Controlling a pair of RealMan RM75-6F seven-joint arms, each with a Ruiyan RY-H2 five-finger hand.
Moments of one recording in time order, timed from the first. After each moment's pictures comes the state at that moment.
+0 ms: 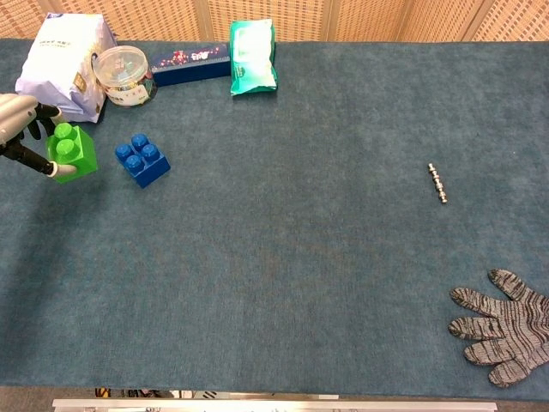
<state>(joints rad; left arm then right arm) -0.55 -1.25 -0.12 -1.76 0.76 1.10 0.63 0.09 -1.01 0.08 -1.51 -1.54 1.48 0.14</state>
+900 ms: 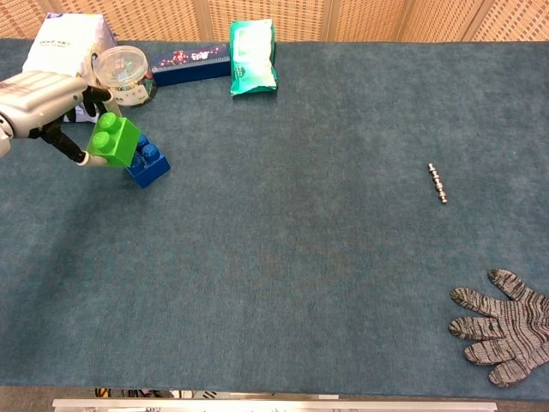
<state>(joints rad) -0.63 -1.21 -0.11 -1.70 1.07 0.94 0.39 0.11 -1.03 0.07 -1.49 -1.52 1.46 0.15</state>
